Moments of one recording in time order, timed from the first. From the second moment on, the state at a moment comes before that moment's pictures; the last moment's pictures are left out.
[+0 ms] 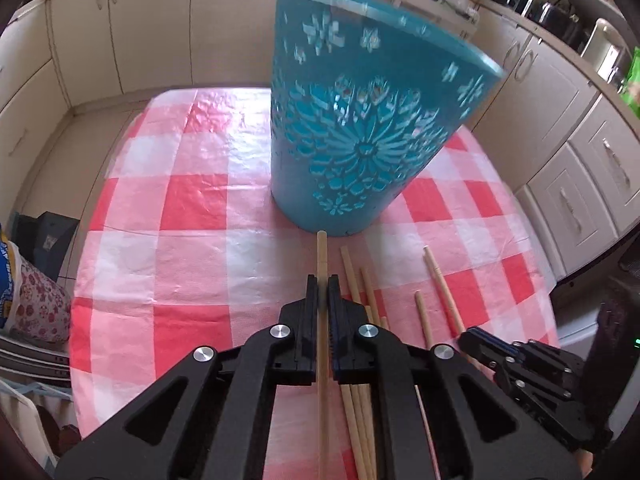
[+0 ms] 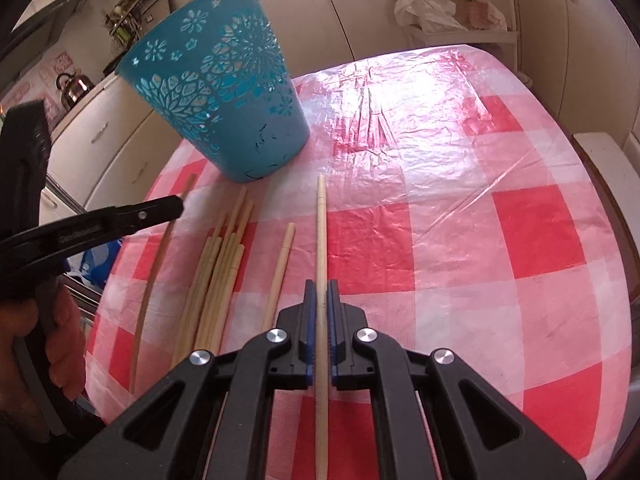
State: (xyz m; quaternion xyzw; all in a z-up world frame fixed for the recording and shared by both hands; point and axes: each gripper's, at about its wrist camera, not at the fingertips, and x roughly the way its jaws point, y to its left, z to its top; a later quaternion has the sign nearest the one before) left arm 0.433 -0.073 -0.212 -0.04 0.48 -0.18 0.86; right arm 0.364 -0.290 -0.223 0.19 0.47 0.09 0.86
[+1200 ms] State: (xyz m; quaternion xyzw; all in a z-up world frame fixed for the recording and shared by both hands) left arm 0.464 -0.074 -0.097 -0.09 0.17 -0.14 0.97; right arm 0.340 -0.309 -0.177 0.27 0.33 0.10 0.90
